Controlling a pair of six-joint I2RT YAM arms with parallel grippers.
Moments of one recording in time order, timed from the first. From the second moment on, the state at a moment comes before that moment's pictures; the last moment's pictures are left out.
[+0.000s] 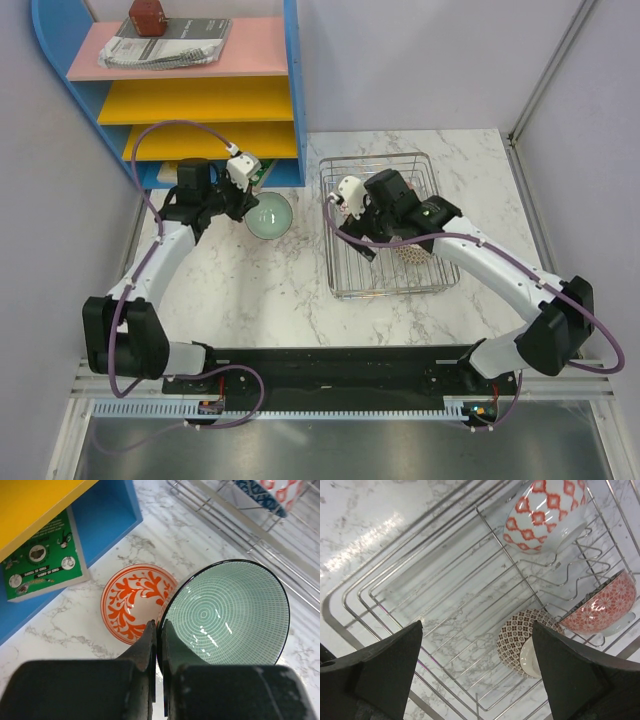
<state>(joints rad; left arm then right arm) -0.10 1.38 1.05 -0.27 0.49 0.42 0.71 1.44 1.30 -0.72 0.03 -0.33</state>
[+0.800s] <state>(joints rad) -0.43 1.25 1.03 -0.33 0.75 0.46 0.45 1.51 1.29 -0.36 -0.99 0.24</state>
